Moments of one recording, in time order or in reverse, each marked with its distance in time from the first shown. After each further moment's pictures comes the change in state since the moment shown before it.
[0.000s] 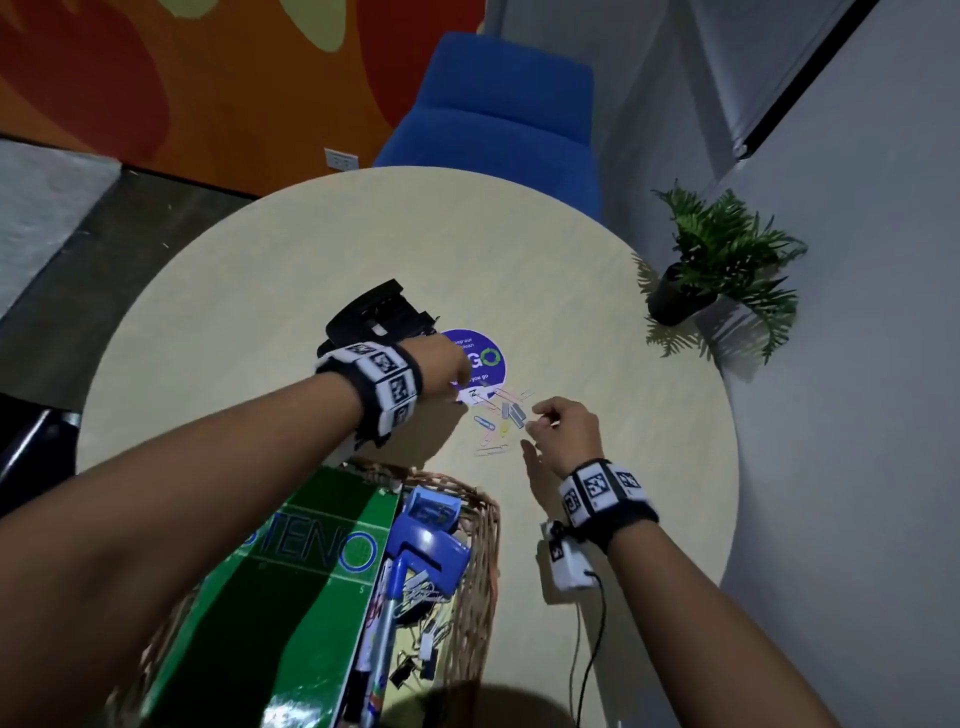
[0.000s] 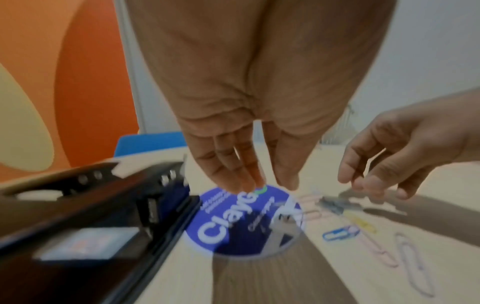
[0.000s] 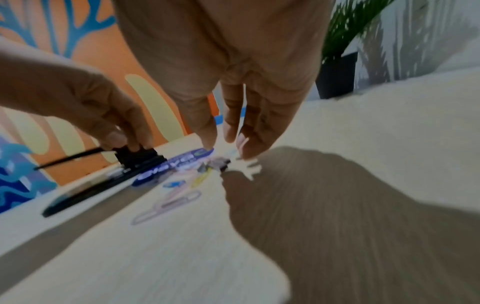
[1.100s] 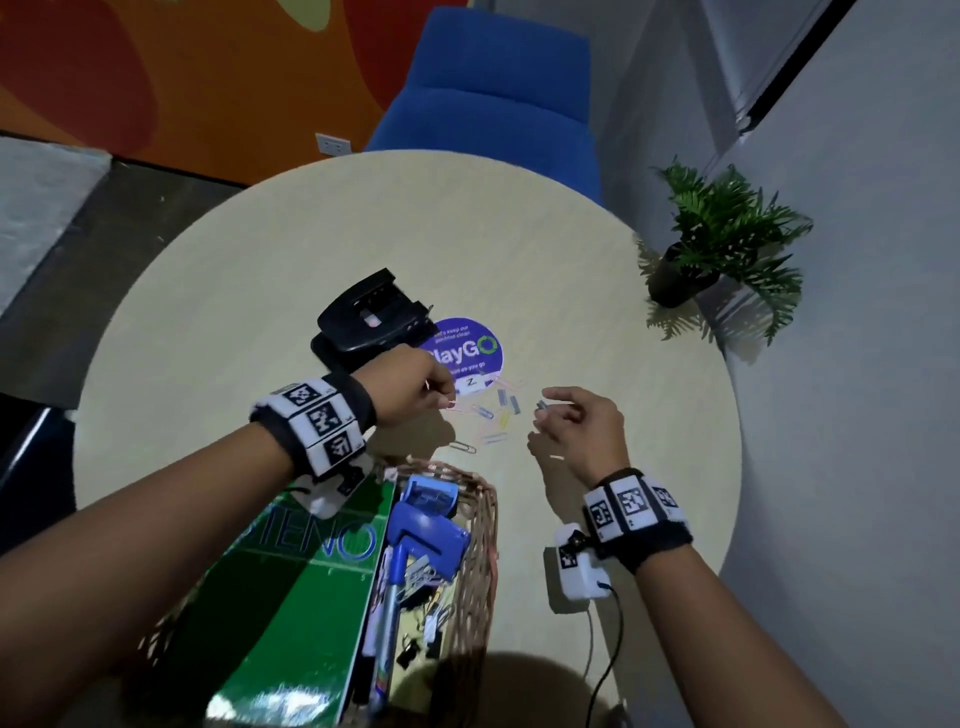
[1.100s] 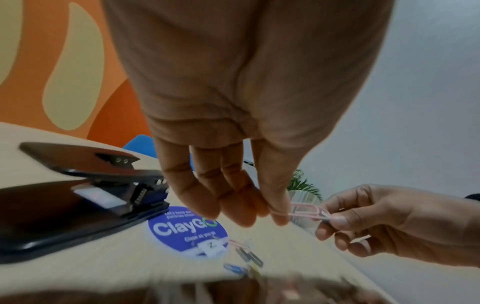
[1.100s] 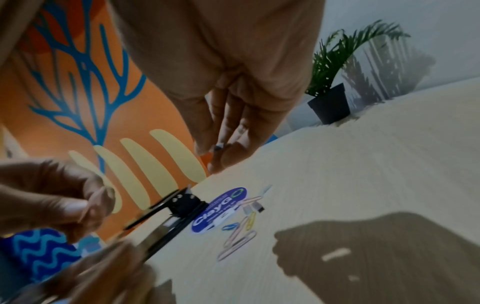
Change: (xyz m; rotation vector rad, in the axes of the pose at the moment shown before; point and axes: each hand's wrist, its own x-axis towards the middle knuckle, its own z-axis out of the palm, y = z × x) left_hand -0.045 -0.010 0.024 -0.326 0.122 0.044; right_hand -0.027 0.006 -0.018 0.452 0.013 -0.028
